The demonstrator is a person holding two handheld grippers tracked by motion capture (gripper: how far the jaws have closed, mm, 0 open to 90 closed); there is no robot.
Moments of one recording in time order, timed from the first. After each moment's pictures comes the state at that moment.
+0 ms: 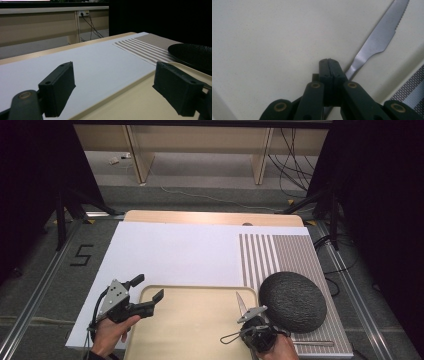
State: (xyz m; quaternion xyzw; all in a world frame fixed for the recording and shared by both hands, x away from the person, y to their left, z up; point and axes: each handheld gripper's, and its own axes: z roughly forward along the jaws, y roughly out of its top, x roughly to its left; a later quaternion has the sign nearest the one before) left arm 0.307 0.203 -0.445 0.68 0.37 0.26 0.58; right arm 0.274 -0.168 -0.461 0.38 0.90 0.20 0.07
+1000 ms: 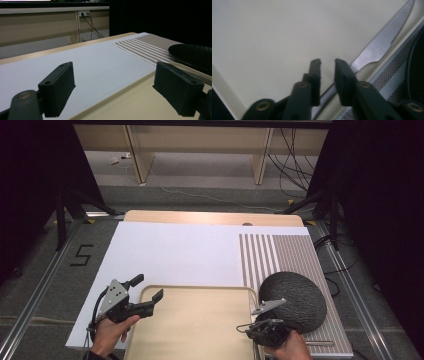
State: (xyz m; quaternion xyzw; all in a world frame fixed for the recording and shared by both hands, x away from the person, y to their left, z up) left arm 0.307 0.204 -0.445 0.68 0.37 0.26 0.58; right arm 0.281 -0.199 -0.441 0.42 0.87 0.25 0.04
